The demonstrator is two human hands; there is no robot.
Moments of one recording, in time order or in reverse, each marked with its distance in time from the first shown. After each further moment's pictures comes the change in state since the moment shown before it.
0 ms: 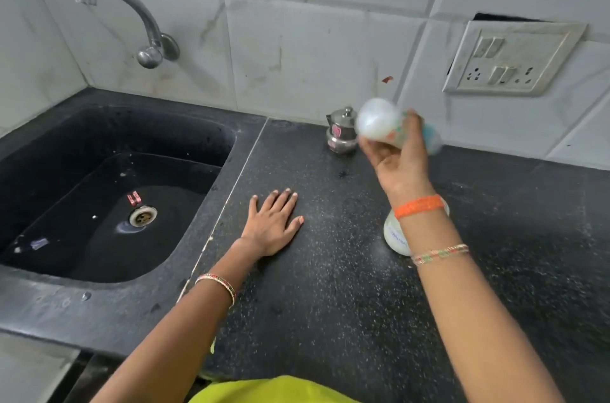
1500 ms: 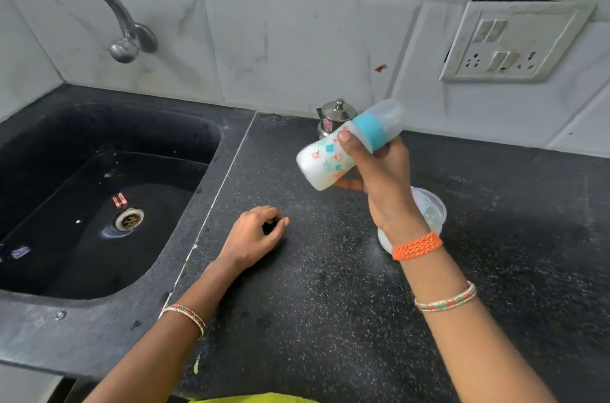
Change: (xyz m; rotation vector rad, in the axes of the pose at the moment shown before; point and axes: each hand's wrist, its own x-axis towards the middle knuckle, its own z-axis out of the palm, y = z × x) left_hand -0.017 0.003 -0.017 -0.503 0.282 0.108; right_hand -0.016 0.018 -0.018 -0.613 -0.239 -0.248
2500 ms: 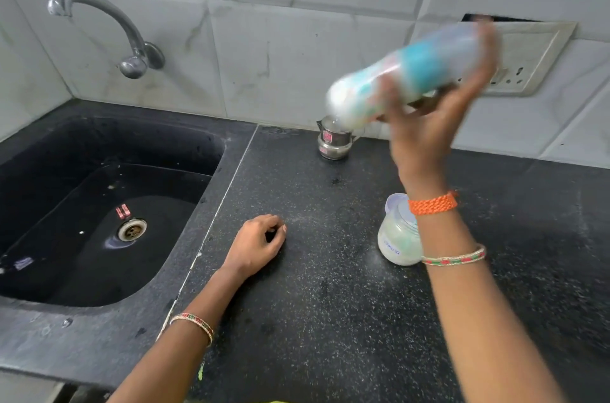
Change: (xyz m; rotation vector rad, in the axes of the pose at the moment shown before) left_hand -0.002 0.003 0.000 -0.013 0.021 -0.010; right_hand 0.022 -0.062 0.002 -0.025 0.164 -0.914
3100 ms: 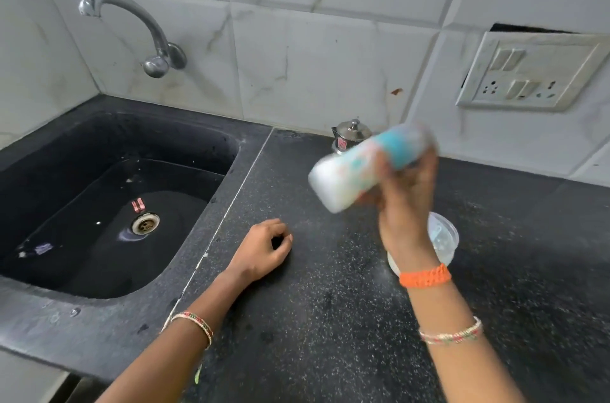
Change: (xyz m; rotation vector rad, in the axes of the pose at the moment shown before) left_hand 0.001 -0.004 0.001 -0.018 -0.019 -0.003; right_hand -0.067 0.018 -0.010 0.310 -0.017 0.632
